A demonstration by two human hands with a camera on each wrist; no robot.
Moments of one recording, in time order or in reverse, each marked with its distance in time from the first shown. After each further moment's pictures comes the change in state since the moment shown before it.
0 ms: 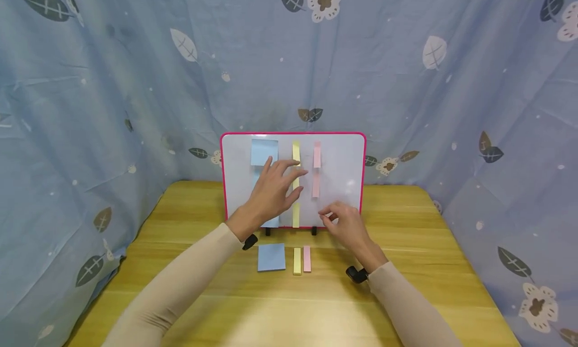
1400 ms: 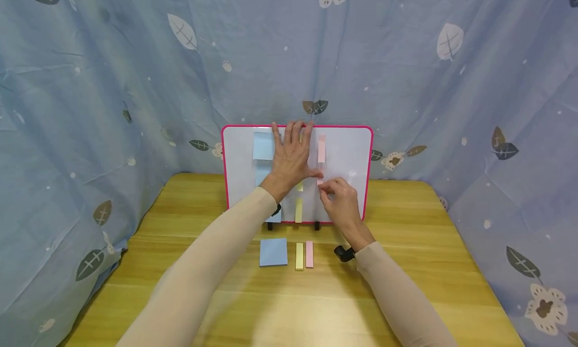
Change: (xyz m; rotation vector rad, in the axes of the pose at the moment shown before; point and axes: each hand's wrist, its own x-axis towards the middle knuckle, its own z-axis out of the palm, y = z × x) left_hand 0.087 -0.007 0.043 0.426 -0.081 -0.238; right_hand 0.049 -0.007 0.023 0.057 0.233 0.045
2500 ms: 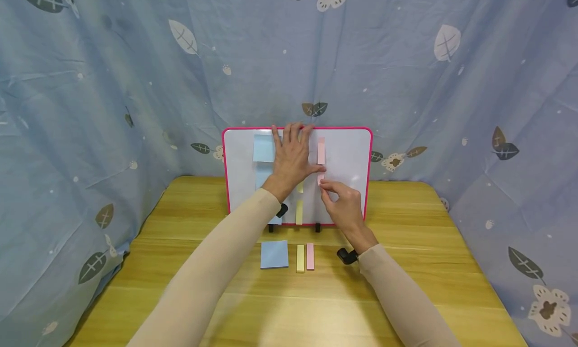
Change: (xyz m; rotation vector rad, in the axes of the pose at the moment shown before) left_hand 0.006 0.003 -0.004 -0.116 0.010 -0.074; right_hand 0.001 0.001 -0.006 0.030 0.088 -0.102
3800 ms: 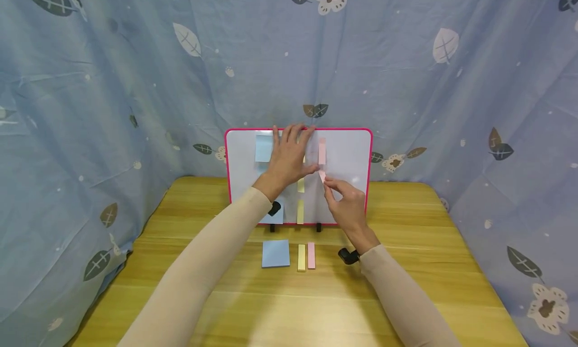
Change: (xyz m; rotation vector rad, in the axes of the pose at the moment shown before) left_hand -0.006 -0.023 -0.019 -0.134 -0.084 0.115; right_hand 0.000 -0.002 -0.004 0.084 0.079 -0.033
